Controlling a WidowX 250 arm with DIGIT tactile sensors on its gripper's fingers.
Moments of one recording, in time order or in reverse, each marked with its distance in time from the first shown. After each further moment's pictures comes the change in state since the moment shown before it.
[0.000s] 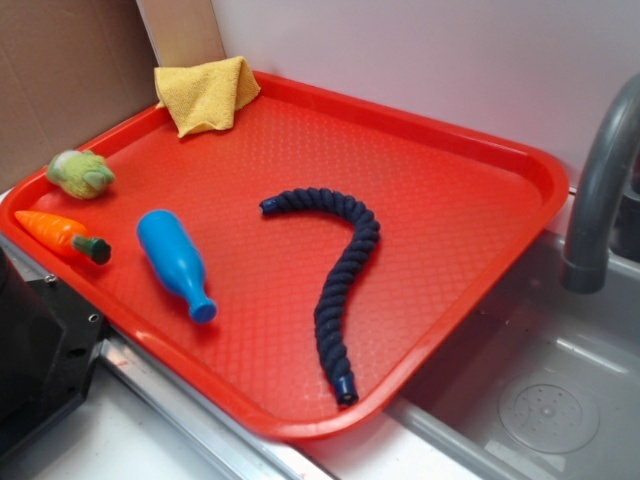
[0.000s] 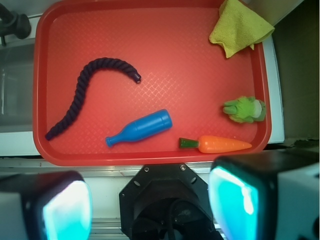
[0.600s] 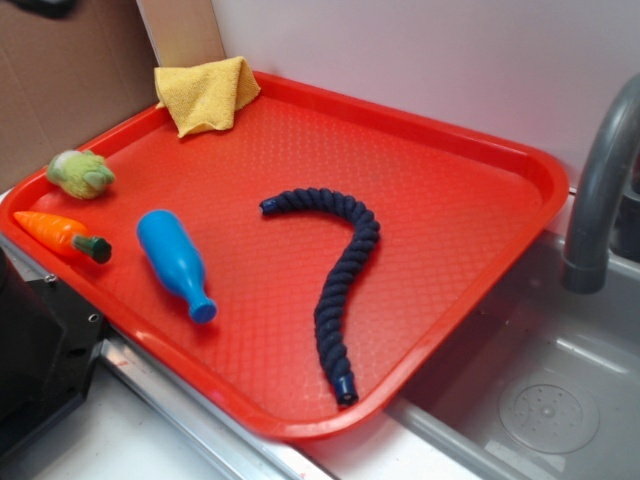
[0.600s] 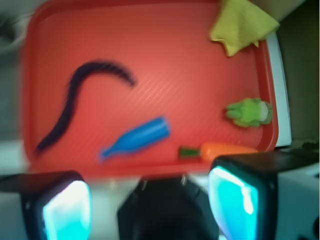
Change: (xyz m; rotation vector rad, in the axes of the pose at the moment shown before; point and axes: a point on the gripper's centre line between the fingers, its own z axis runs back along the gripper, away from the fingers) arm 0.034 0.050 -0.060 0.050 0.074 0.261
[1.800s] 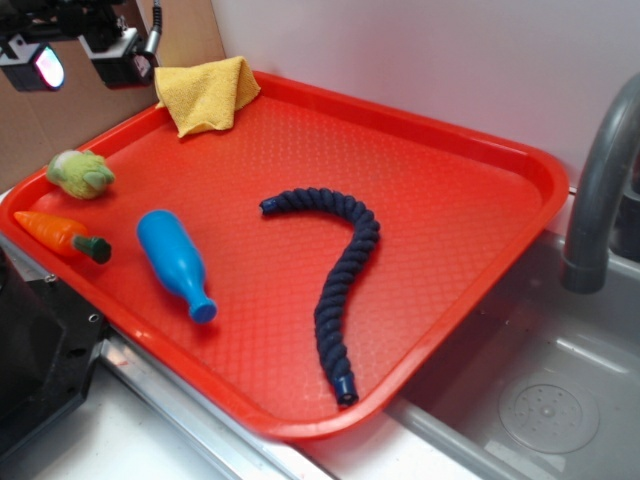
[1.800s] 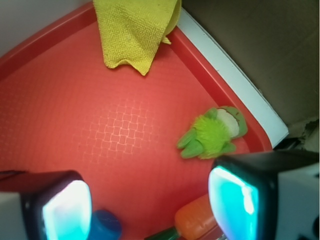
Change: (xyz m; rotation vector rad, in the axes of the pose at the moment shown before) arm 0.029 0.042 -0.050 0.019 -0.221 0.327
